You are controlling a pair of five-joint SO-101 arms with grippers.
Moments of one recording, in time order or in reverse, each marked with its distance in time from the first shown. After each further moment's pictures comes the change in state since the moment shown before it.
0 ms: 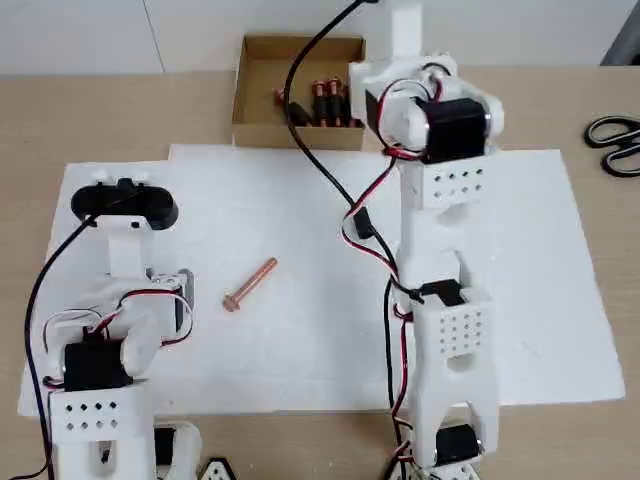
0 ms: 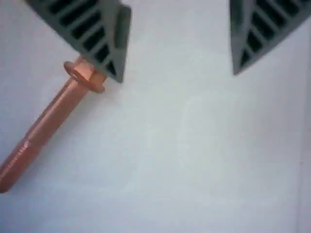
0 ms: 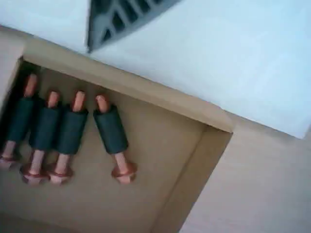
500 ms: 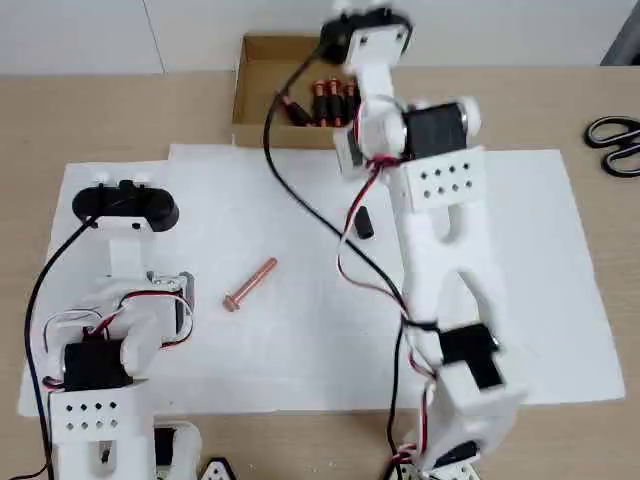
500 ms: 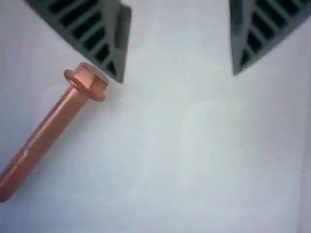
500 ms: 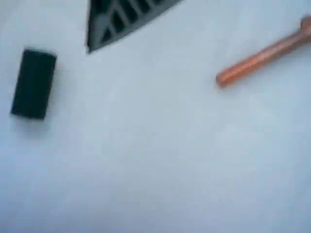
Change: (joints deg) left arm 0.0 0.0 0.0 0.9 0.0; right arm -3.3 -29.3 56.7 -0.2 2.5
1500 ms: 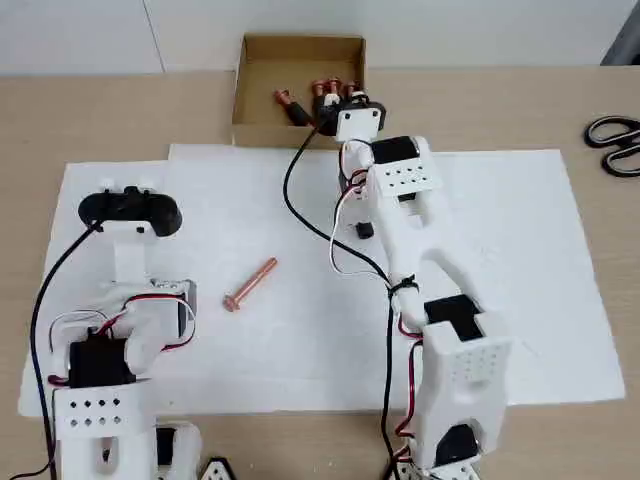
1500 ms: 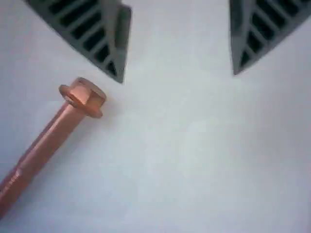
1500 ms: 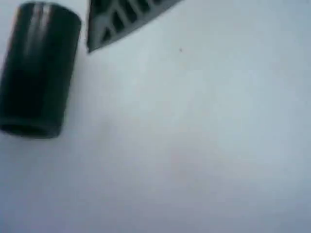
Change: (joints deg) left arm 0.0 0.0 2.5 -0.2 0.0; right arm 1.8 16.7 20.0 -21.5 1.8
